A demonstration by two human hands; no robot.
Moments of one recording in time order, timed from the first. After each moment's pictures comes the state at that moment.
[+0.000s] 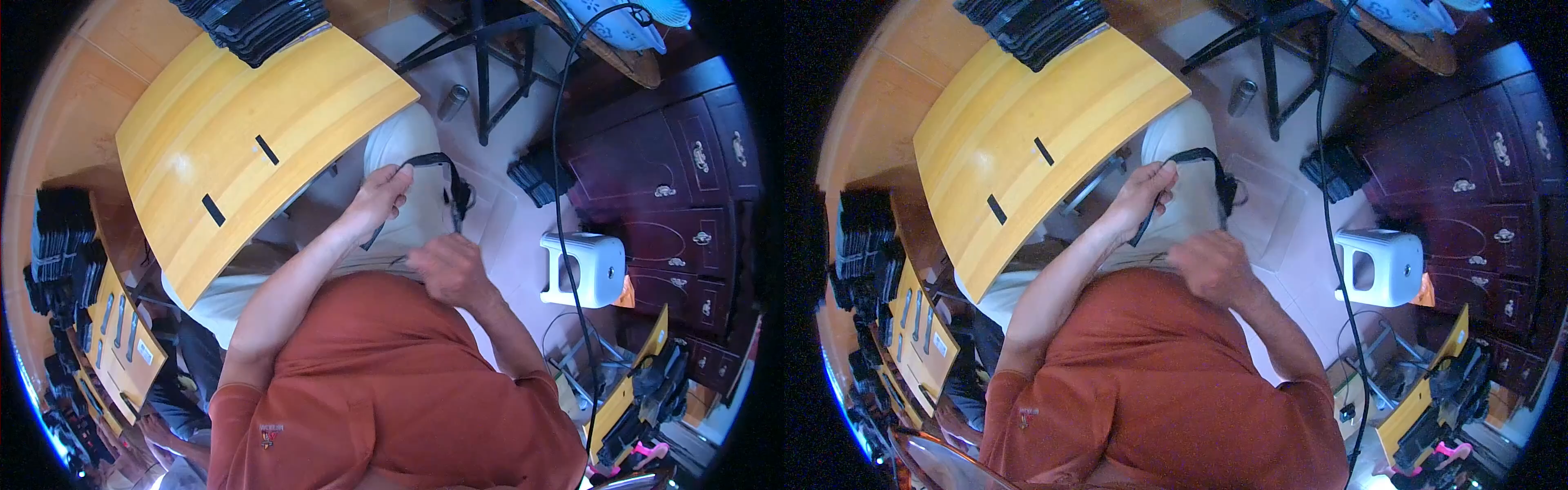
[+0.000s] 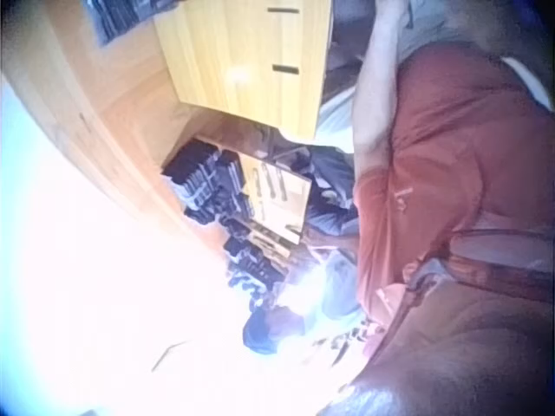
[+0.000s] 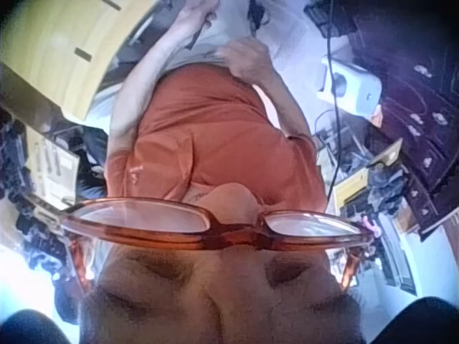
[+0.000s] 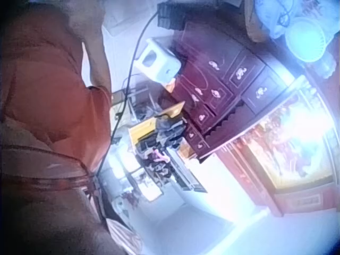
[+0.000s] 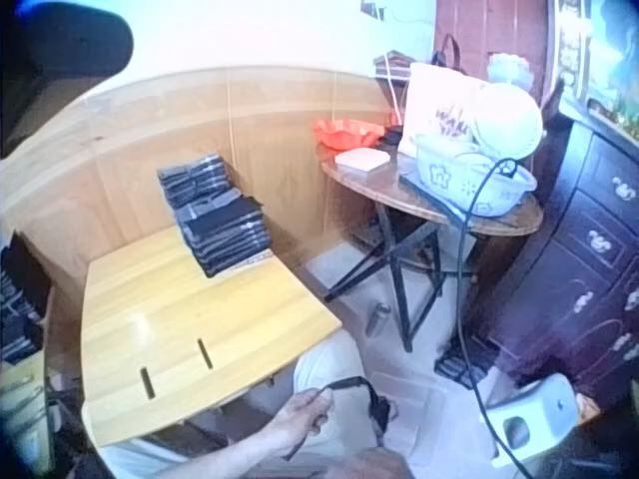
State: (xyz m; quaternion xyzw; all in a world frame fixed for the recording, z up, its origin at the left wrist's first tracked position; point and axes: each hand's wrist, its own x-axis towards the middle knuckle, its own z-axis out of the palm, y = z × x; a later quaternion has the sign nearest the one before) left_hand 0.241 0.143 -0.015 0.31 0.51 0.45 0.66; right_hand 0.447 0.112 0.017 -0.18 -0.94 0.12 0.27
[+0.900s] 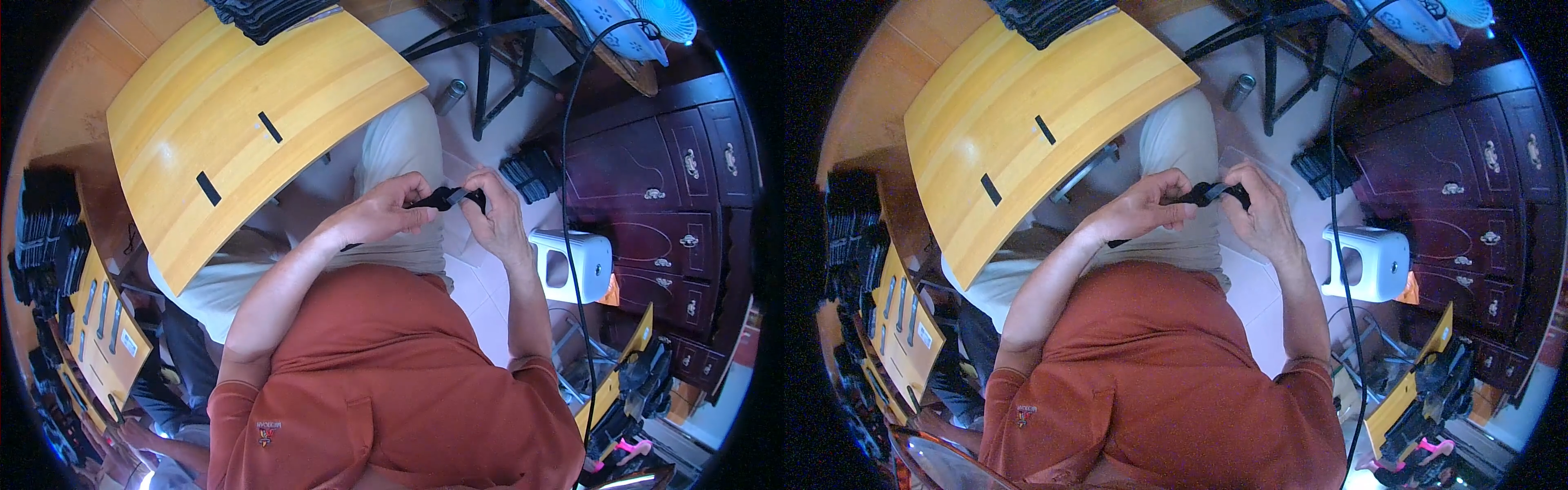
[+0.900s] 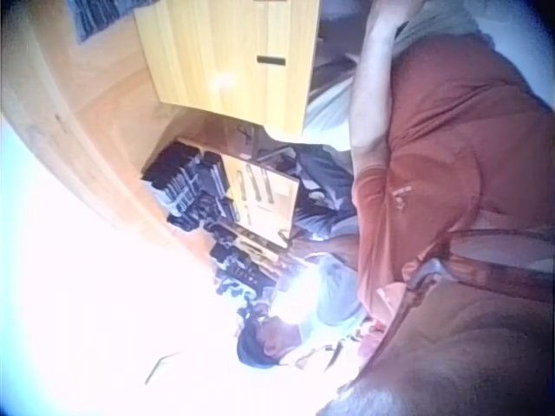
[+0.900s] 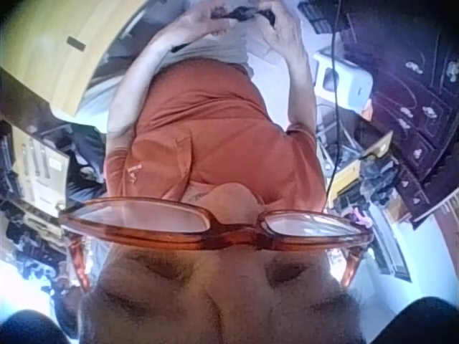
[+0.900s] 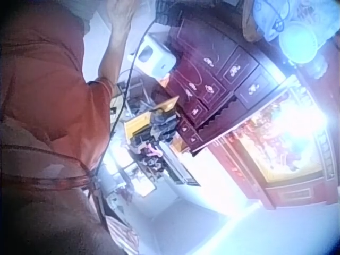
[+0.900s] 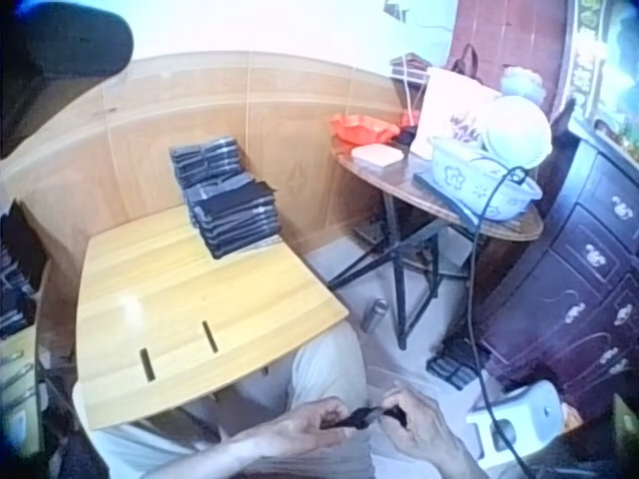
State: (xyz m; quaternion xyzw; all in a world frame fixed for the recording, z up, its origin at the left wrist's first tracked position) left_hand 0.224 0.113 0.003 0.51 0.38 0.35 0.69; right_hand 0.465 0.170 0.040 -0.33 -0.85 0.29 0.28
